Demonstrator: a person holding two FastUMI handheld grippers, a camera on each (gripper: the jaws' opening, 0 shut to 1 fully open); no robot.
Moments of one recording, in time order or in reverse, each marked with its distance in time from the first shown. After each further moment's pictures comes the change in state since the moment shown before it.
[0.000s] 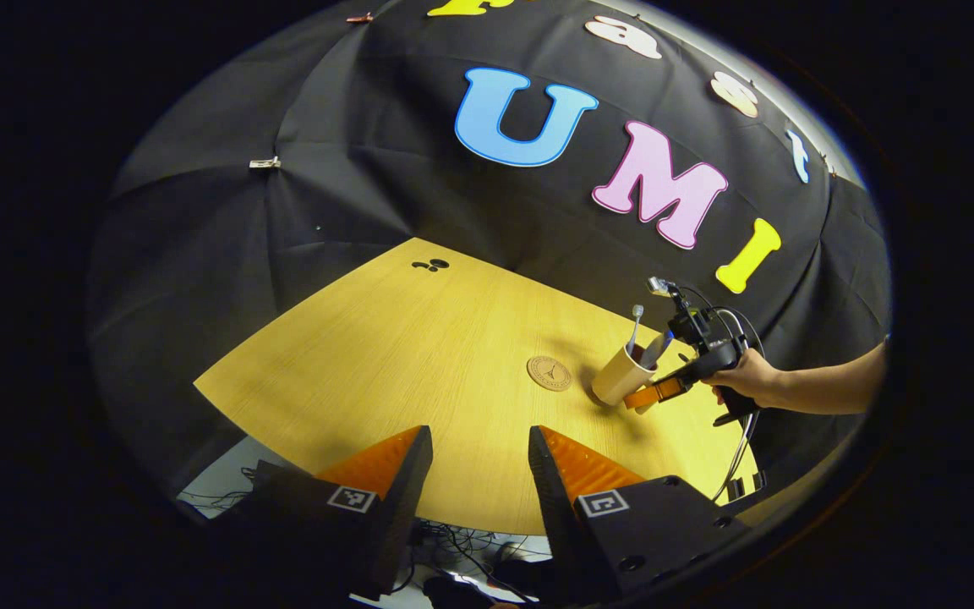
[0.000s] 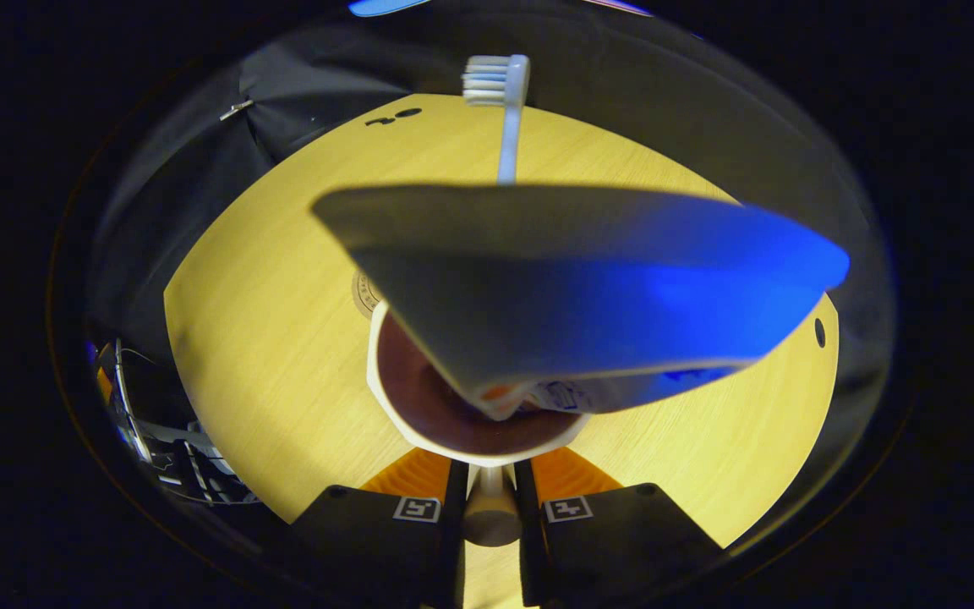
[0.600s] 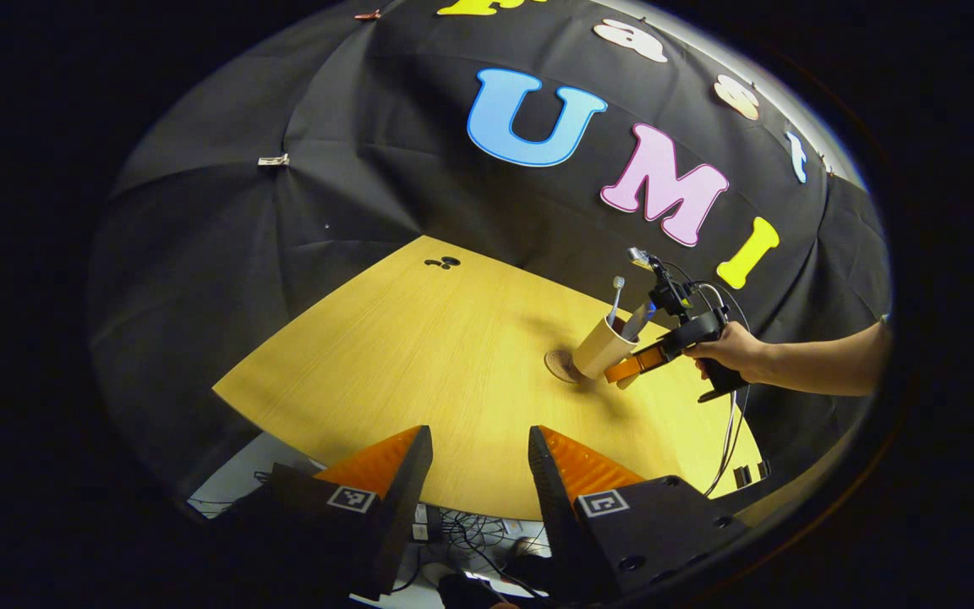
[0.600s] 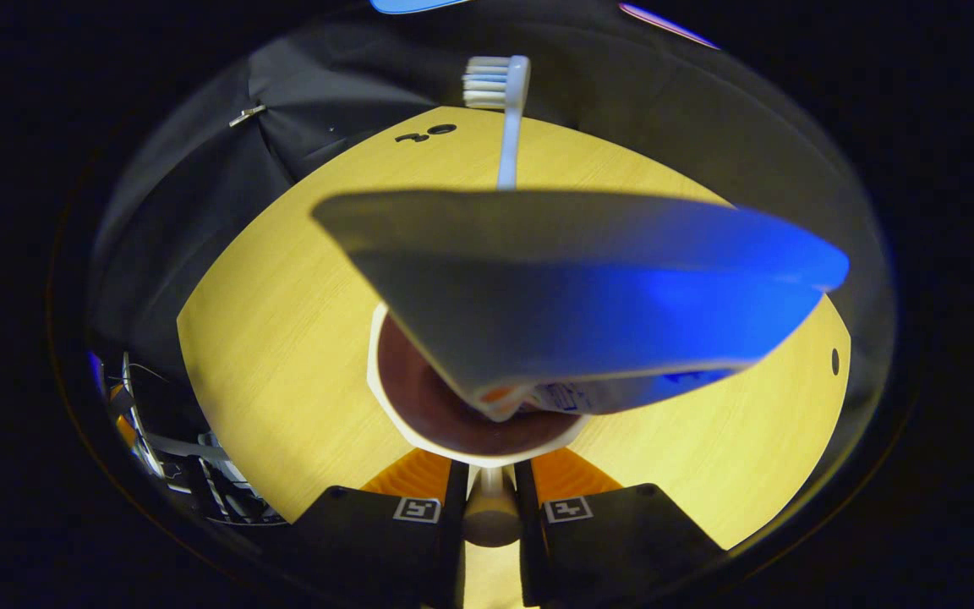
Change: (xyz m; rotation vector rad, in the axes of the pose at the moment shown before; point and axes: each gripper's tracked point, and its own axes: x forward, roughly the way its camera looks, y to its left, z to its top) left arm -0.016 0.043 -0.003 0.004 0.012 0.009; right arm 0.019 0.064 0.051 -0.012 -0.025 0.035
